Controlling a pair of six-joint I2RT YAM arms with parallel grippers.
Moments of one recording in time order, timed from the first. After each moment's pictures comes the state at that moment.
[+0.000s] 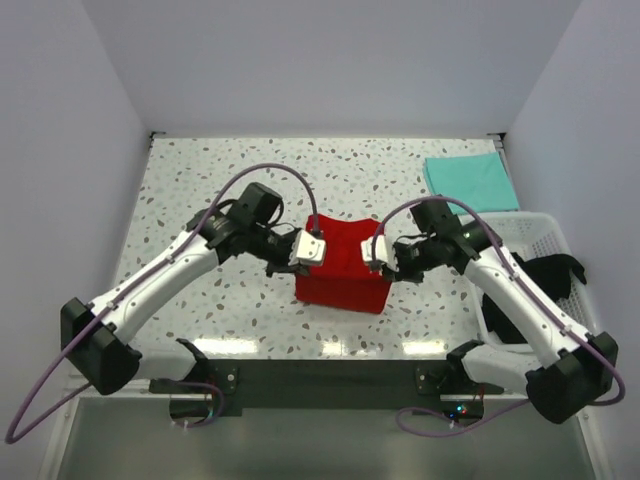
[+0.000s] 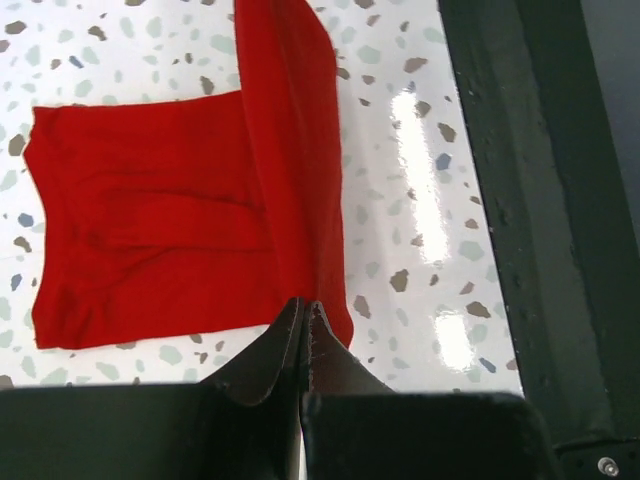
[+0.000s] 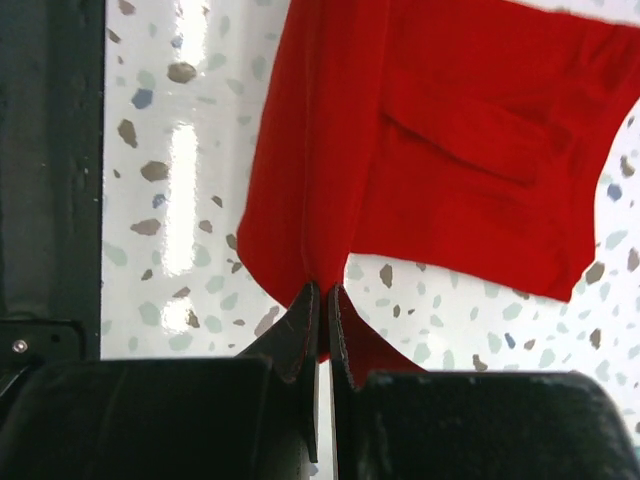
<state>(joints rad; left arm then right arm) -0.67 1.27 1.16 -0.86 0.71 0.87 0.51 1.12 1.05 -1.03 -0.57 -1.09</state>
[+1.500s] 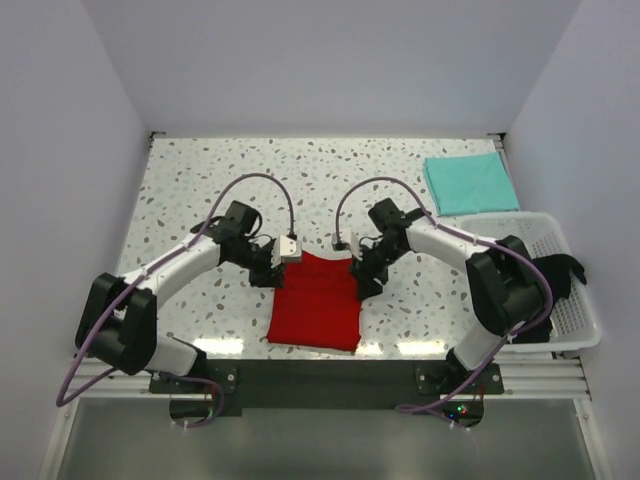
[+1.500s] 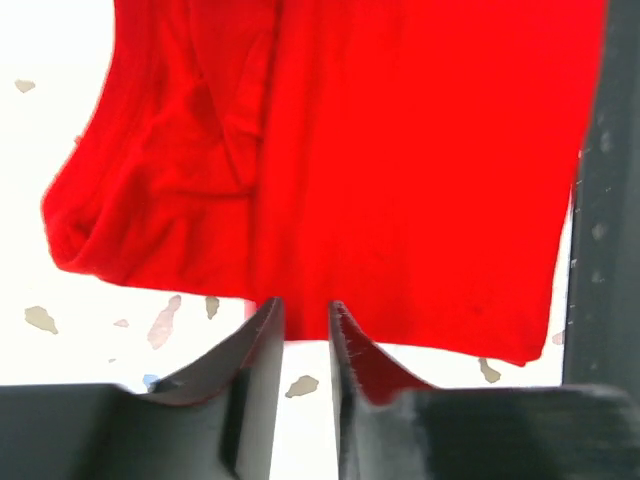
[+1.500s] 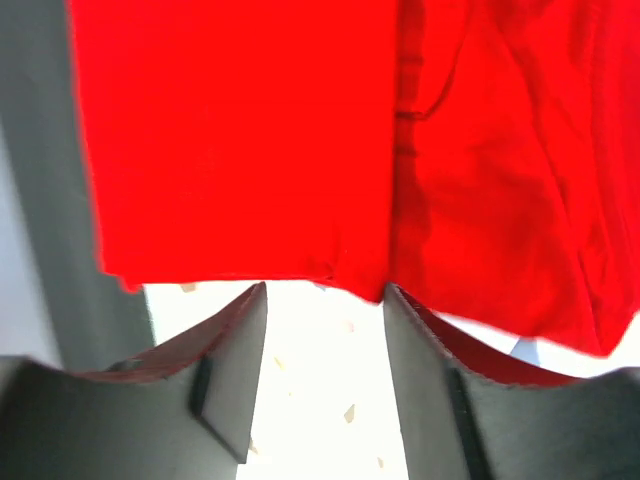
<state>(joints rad) -0.40 1.44 0.87 -0.65 0.74 0.90 0.51 1.68 1.04 -0.77 -0.70 -0.76</state>
